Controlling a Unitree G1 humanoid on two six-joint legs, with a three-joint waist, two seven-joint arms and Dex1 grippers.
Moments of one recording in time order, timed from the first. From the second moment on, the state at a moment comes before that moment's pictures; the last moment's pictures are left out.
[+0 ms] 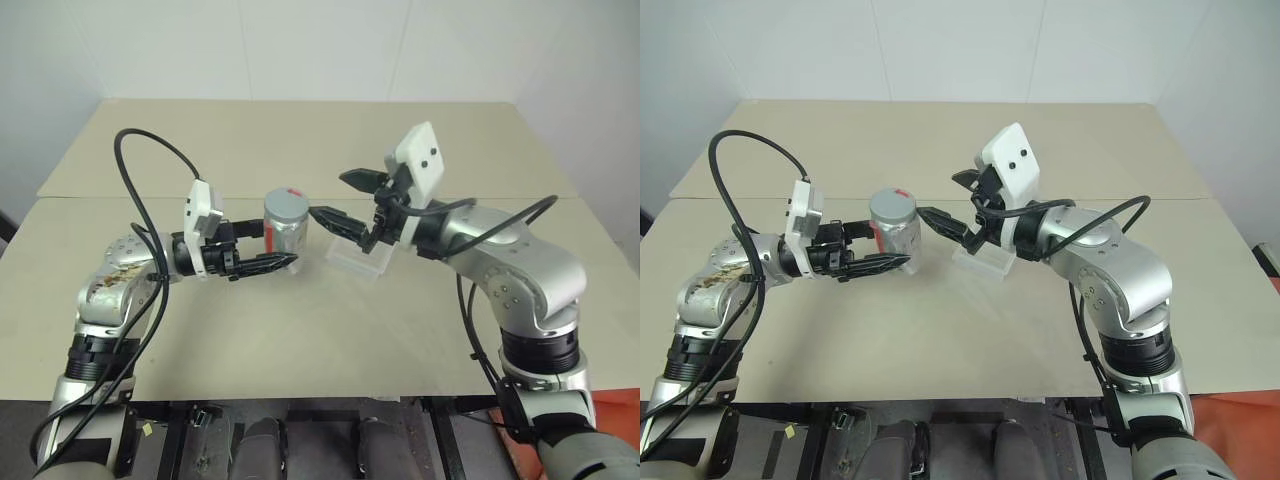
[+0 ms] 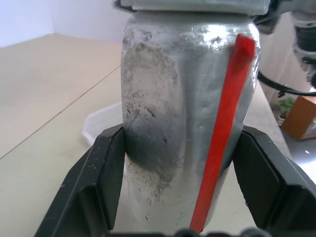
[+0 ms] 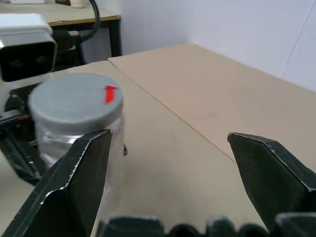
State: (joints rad) left arm -0.53 0.63 0.05 -0.03 -0.58 0.46 -1.21; right arm -0.75 -0.42 0.07 -0.41 0.55 0.90 0.48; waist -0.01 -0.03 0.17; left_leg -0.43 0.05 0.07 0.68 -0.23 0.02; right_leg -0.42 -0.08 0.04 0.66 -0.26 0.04
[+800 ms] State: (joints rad) left arm -0.52 0.63 0.04 -0.03 -0.59 0.46 -1.23; right arm -0.81 -0.39 0.11 -0.34 0.49 0.85 0.53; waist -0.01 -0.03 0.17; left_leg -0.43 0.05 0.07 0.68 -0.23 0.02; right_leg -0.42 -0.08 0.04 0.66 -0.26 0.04
